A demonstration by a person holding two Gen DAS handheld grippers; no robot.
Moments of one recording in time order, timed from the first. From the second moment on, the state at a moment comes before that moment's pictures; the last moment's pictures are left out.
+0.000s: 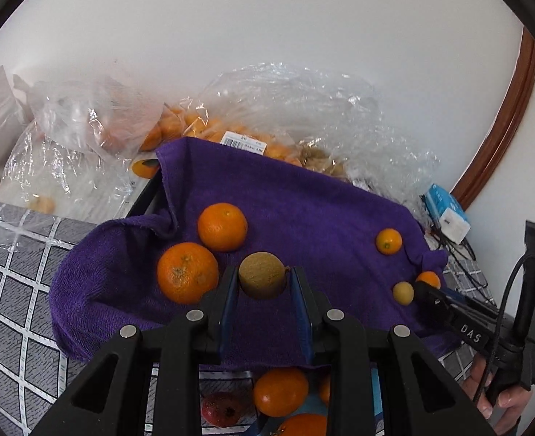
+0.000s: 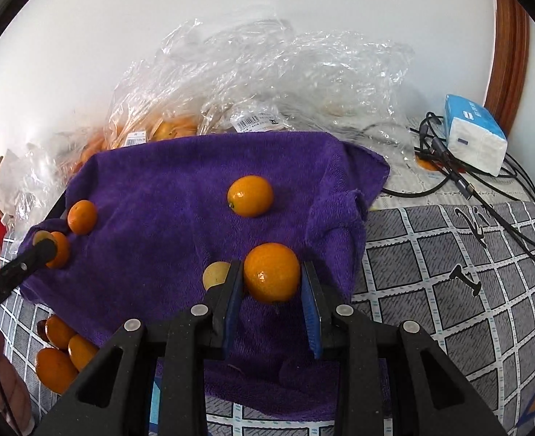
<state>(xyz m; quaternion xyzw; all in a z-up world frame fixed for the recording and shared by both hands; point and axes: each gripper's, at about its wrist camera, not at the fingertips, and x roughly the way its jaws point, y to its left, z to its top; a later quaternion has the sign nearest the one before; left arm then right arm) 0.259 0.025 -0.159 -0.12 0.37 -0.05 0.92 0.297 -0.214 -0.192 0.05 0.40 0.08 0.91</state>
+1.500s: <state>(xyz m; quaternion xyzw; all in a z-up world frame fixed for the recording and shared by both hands) 0.249 0.023 -0.147 -0.11 0.37 -0.04 0.92 0.224 -0.192 -0.148 0.02 0.34 0.09 0.94</state>
